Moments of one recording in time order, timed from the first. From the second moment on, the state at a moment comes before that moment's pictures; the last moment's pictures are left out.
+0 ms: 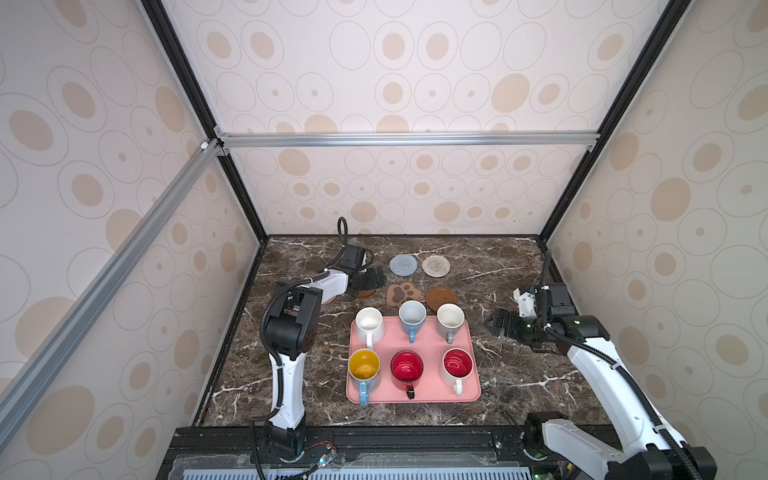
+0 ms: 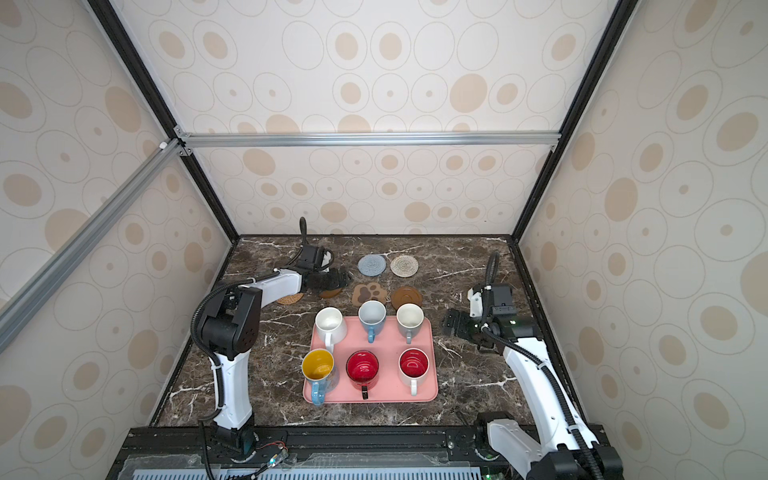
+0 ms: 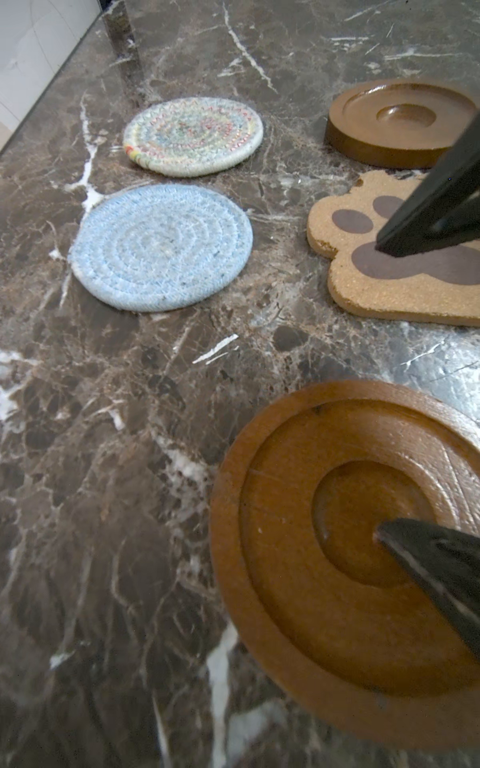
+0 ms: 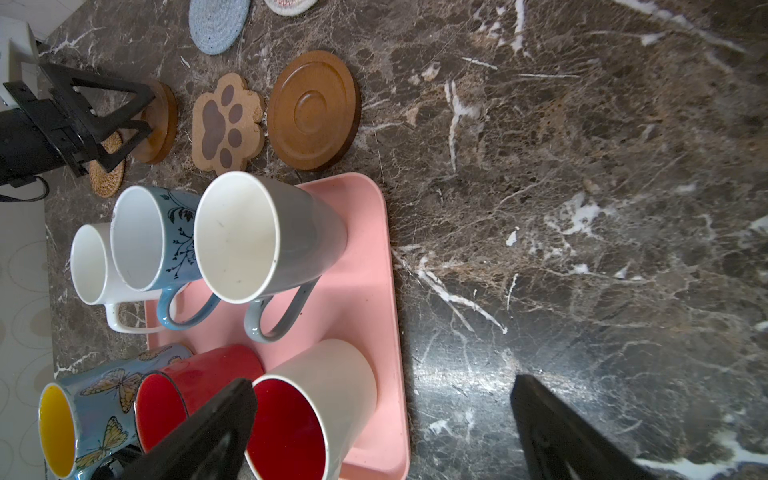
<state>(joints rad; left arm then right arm) -0.31 2.08 1.41 -0.22 0.20 -0.49 0.05 1.02 0.87 -0.87 -0.29 0.34</state>
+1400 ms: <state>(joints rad) -0.30 2.06 1.52 -0.36 0.15 -0.46 0.05 1.09 0.94 -0.87 -0.26 0.34</state>
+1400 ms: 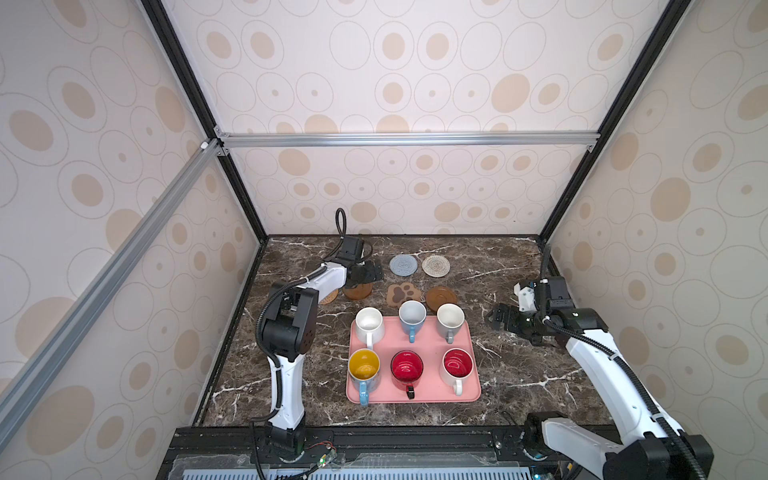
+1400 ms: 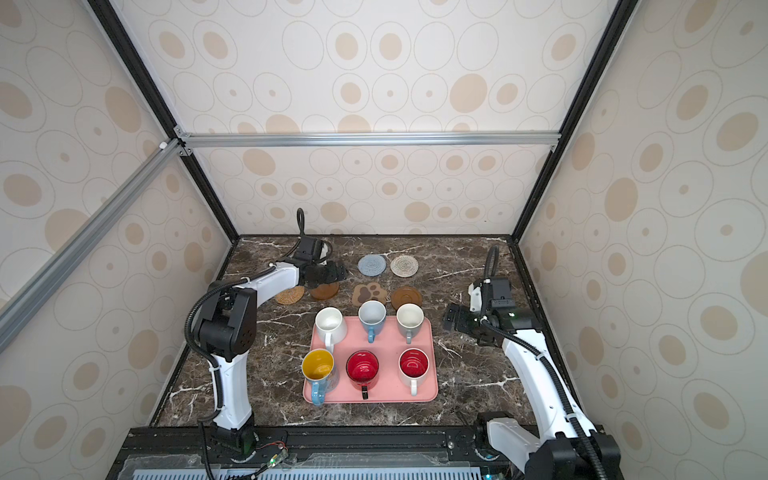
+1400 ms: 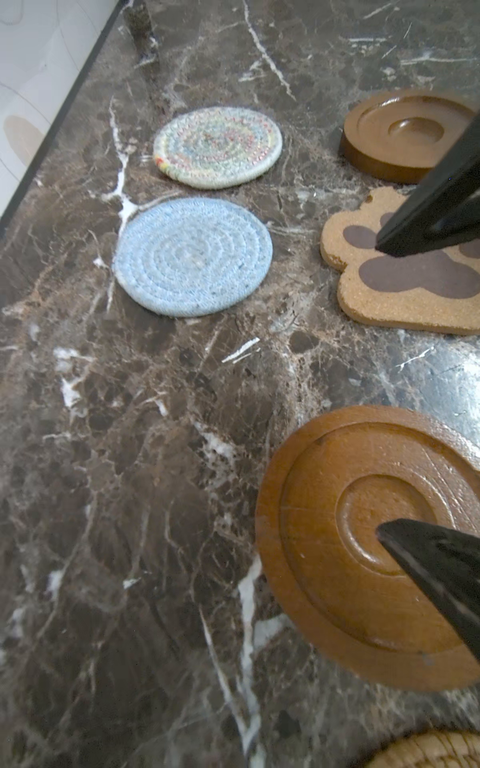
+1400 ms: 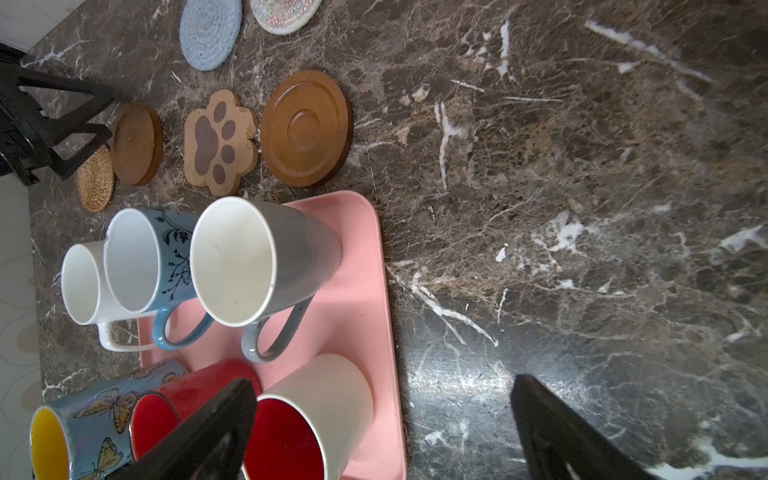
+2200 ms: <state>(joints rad) -0.45 2.13 1.75 -0.48 0.31 -0.36 0.05 1.11 1.00 -0.87 -0.28 0.32</state>
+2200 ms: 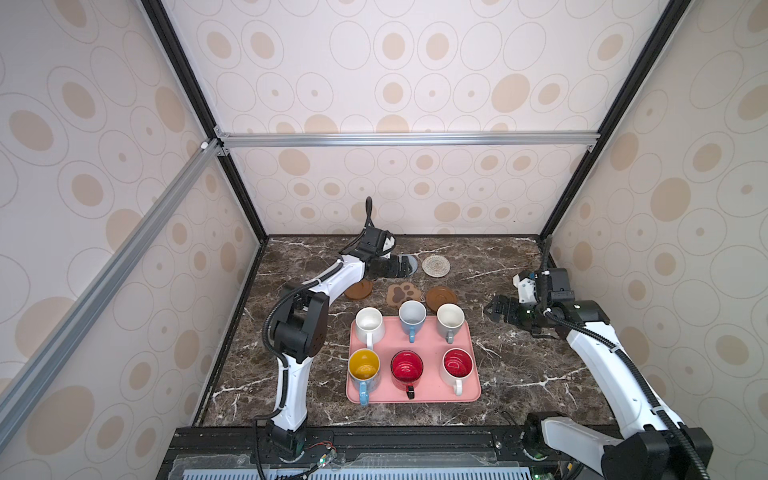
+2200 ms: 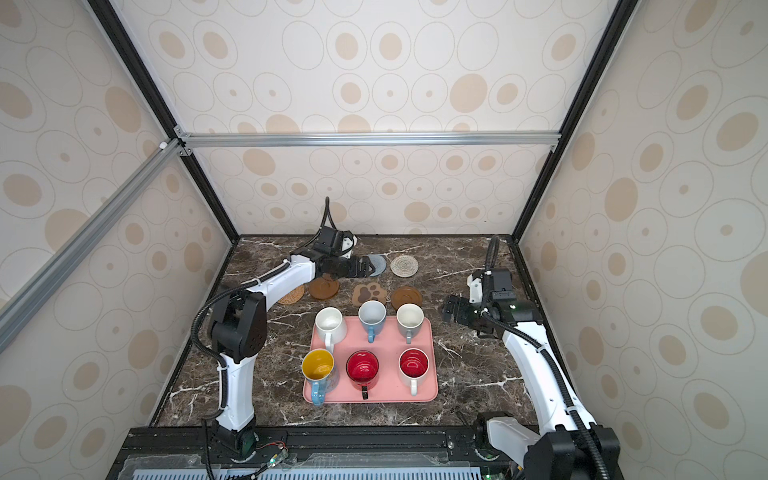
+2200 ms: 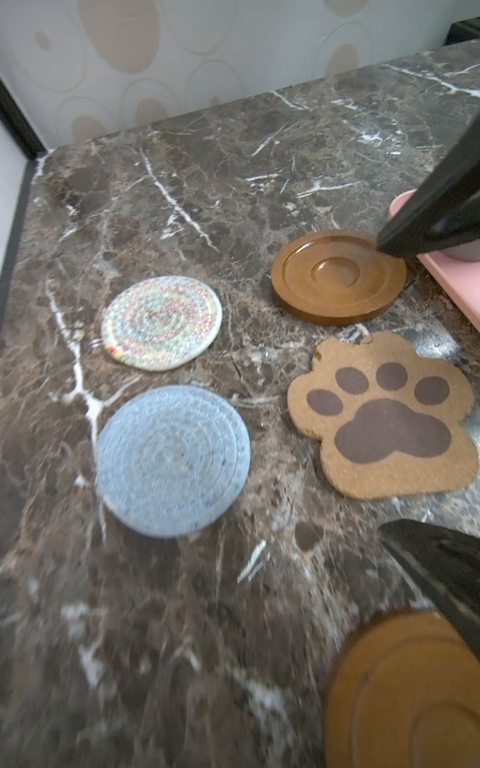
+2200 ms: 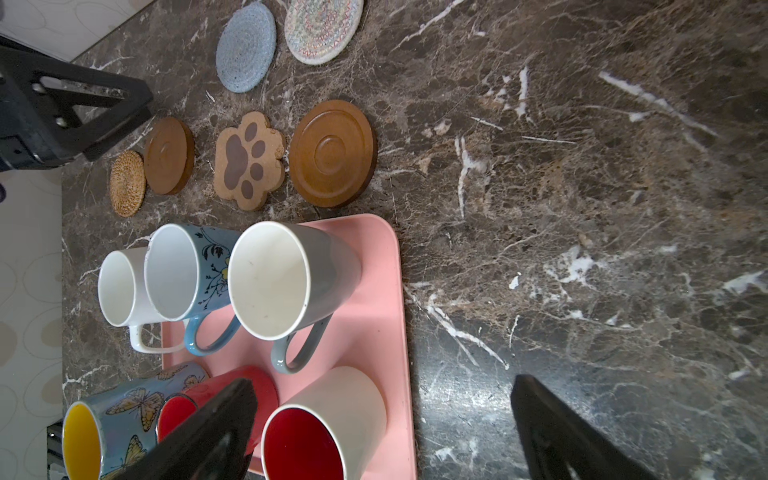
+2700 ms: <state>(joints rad) -0.56 2.36 2.04 -0.67 0.49 -0.30 0.05 1.09 0.96 -0.87 -0.28 0.32</state>
